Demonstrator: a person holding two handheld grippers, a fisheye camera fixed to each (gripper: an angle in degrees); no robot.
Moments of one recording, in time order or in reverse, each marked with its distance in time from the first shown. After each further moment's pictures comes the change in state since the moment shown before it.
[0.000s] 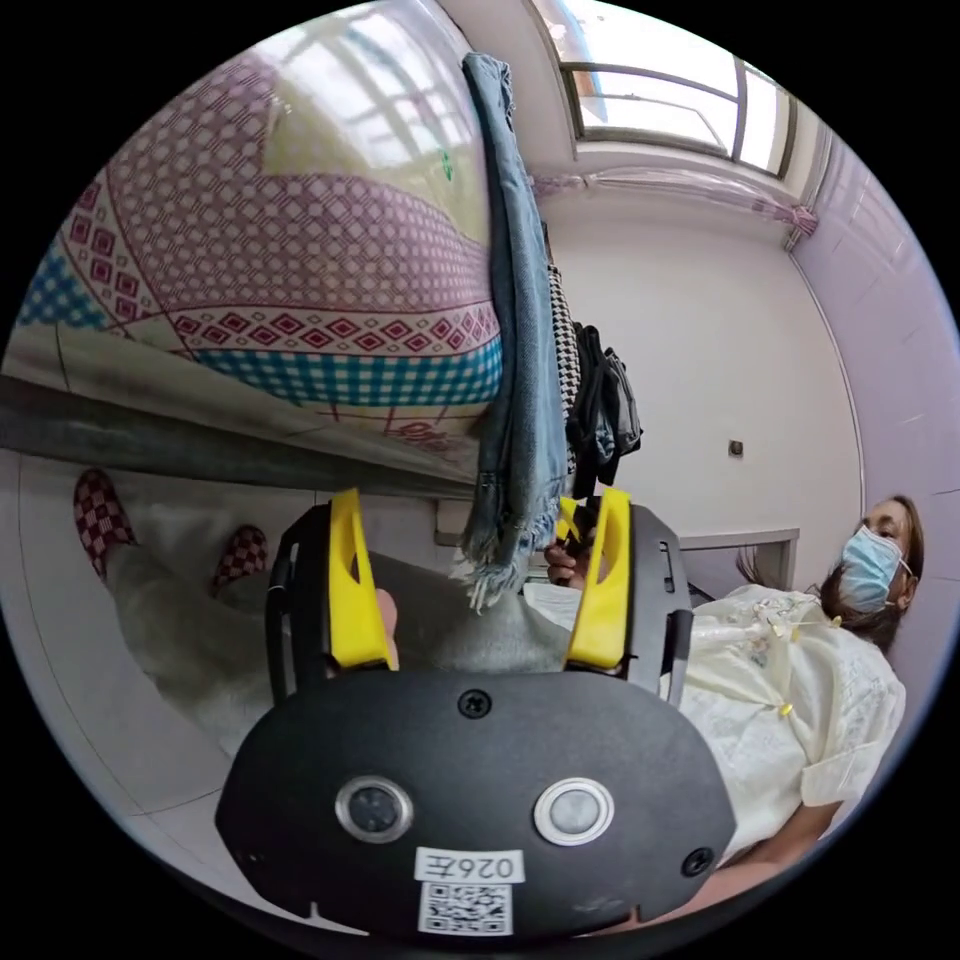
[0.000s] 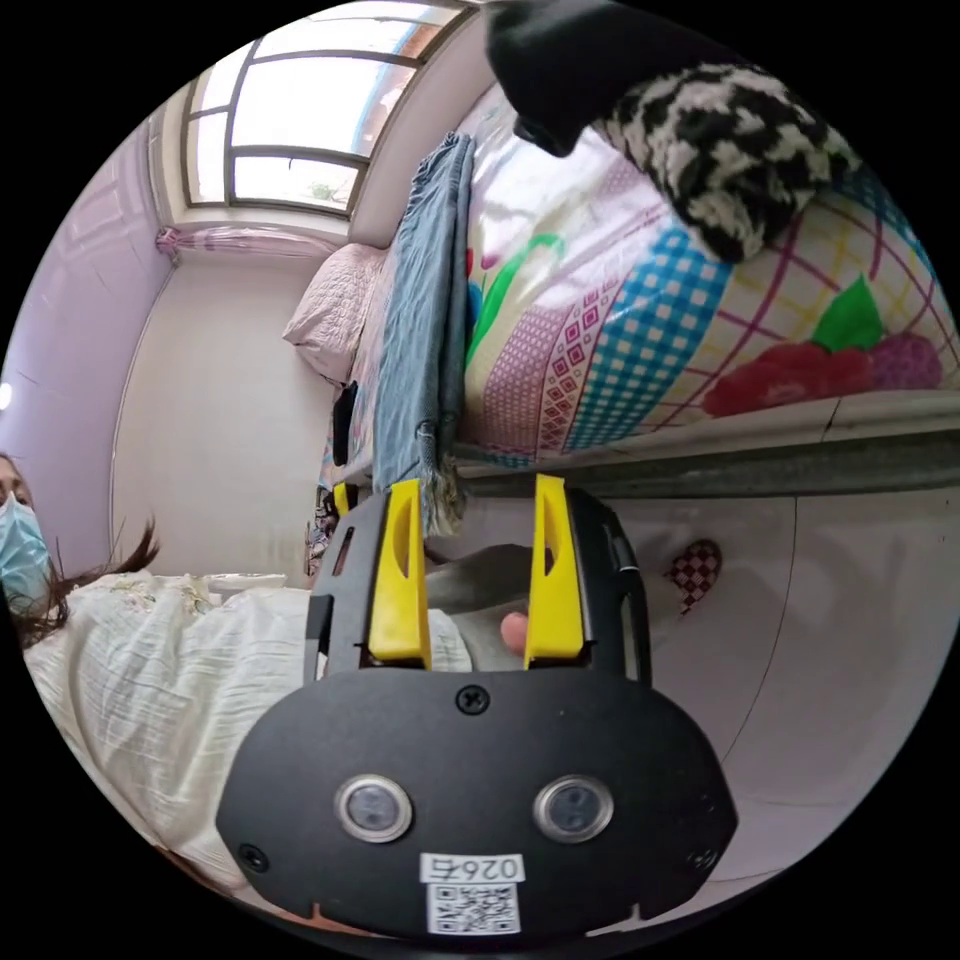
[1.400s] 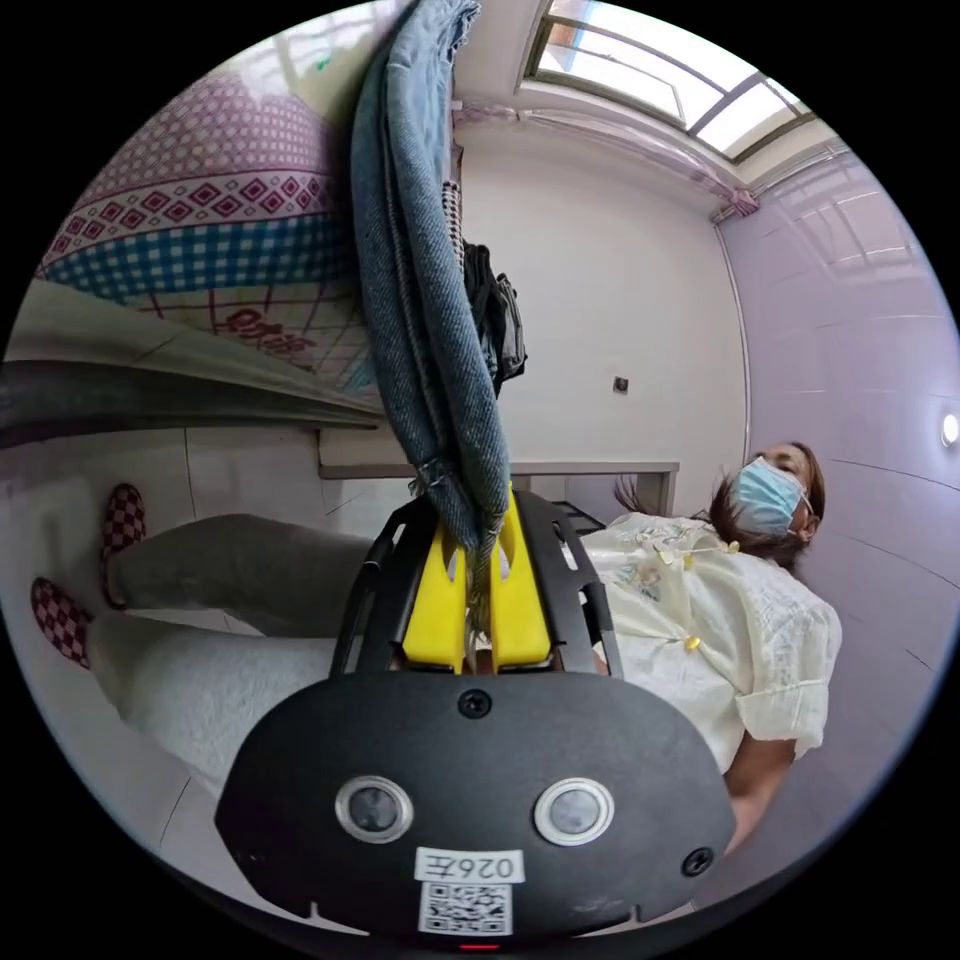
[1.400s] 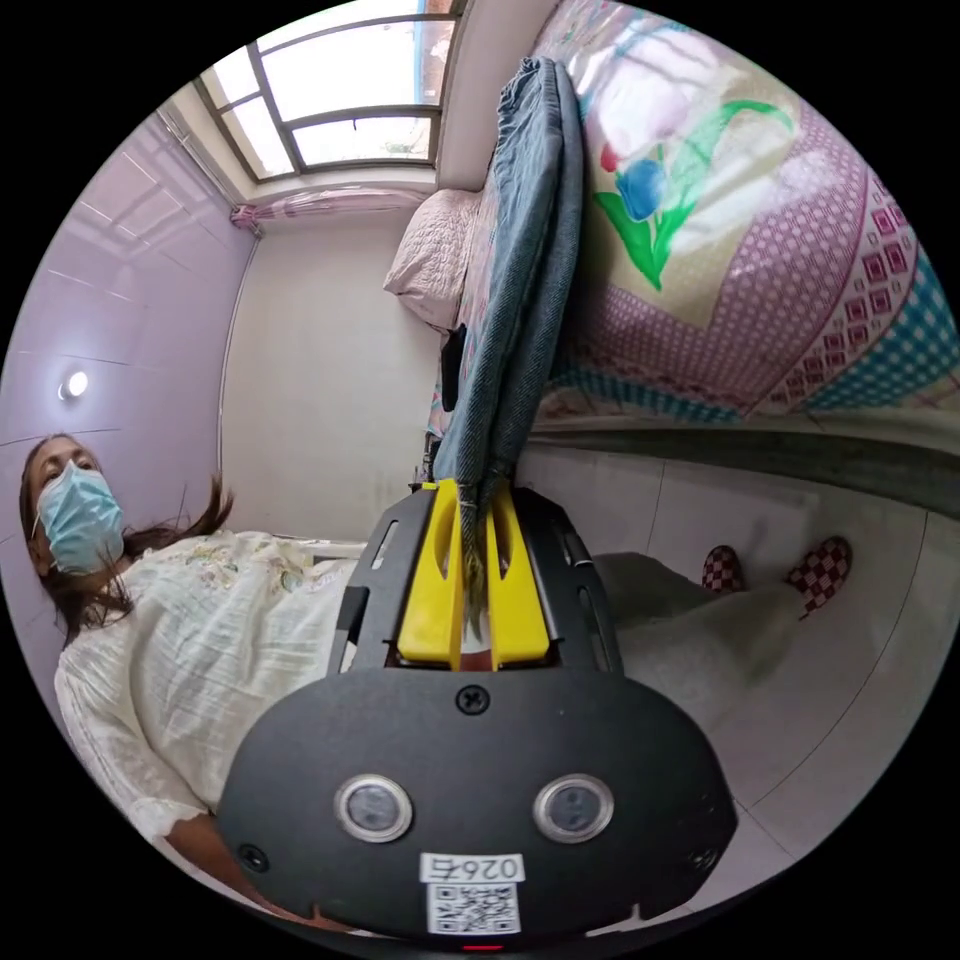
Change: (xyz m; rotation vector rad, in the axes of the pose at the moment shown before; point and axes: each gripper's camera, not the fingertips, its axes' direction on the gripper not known) left arm -0.050 -0.031 -0.105 -0.239 0.381 0.038; right arm 0.002 -0.035 0.011 -0.170 -0.361 -0.065
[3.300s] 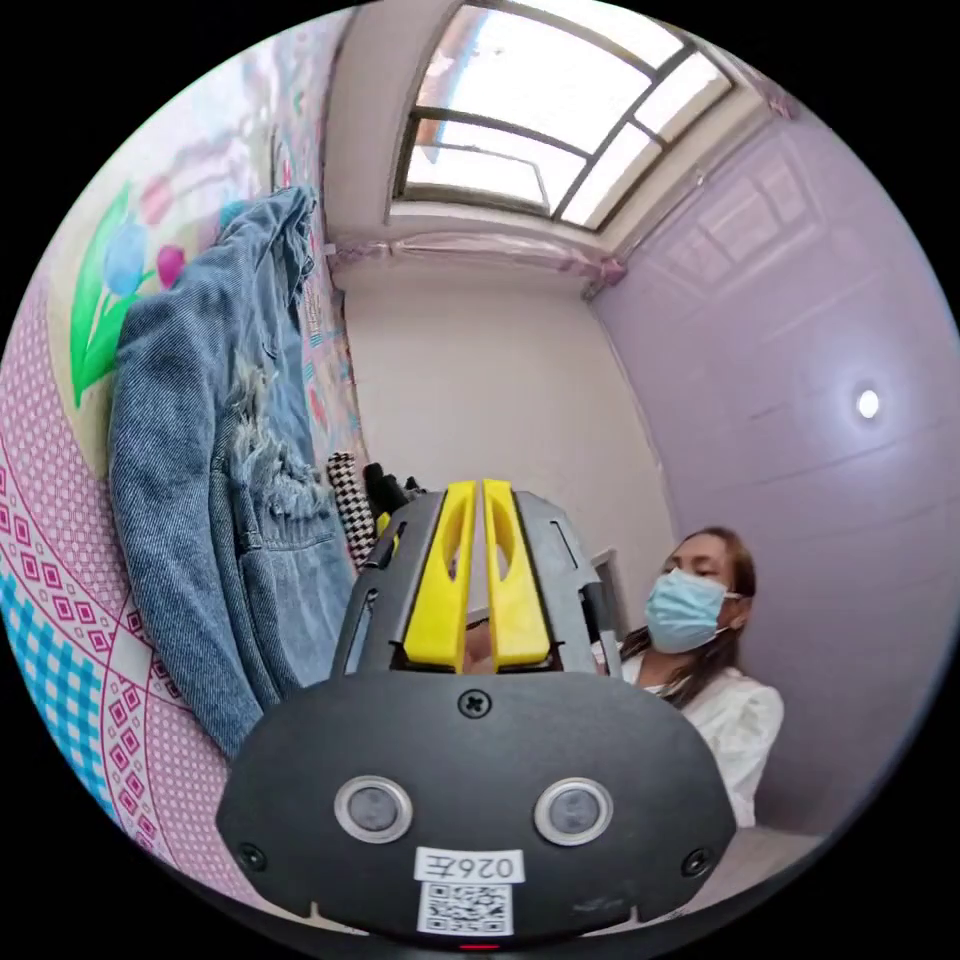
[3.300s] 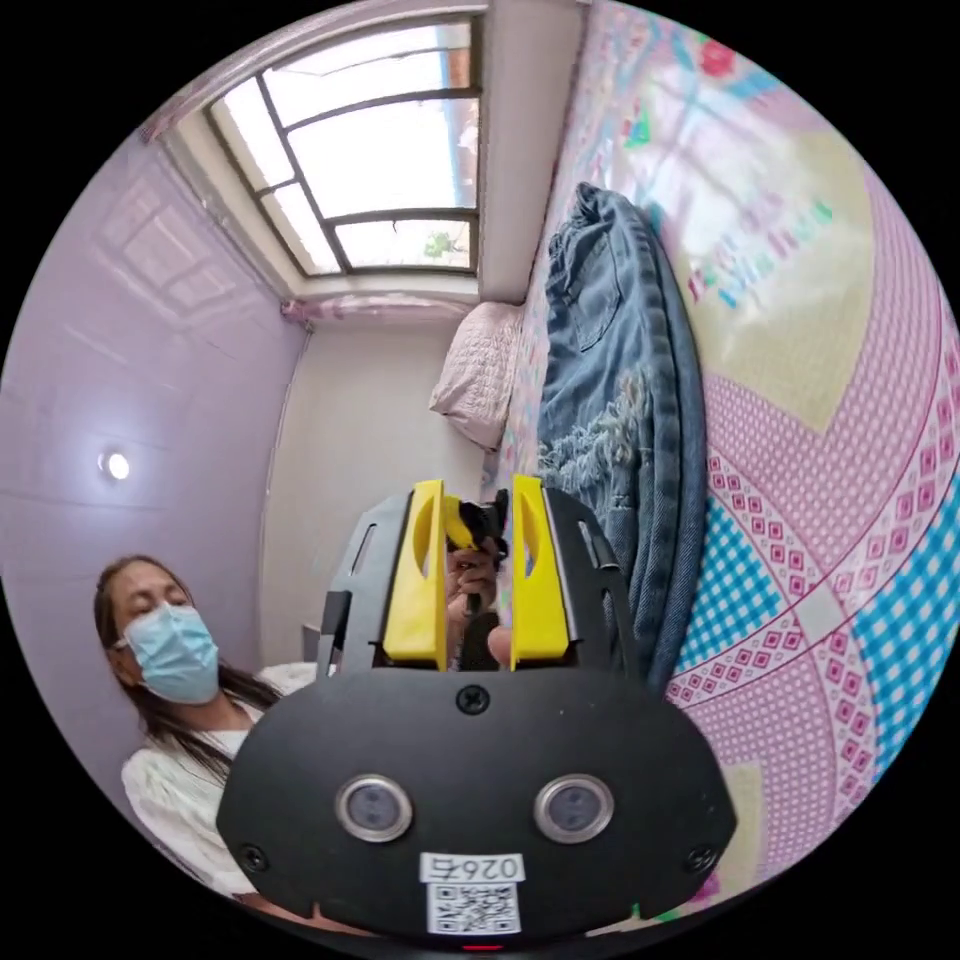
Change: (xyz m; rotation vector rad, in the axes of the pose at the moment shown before) left arm 0.037 -0.176 -0.043 0.300 0.173 0.276; right arm -0.014 -0.252 0.078 0.272 -0.163 -0.020
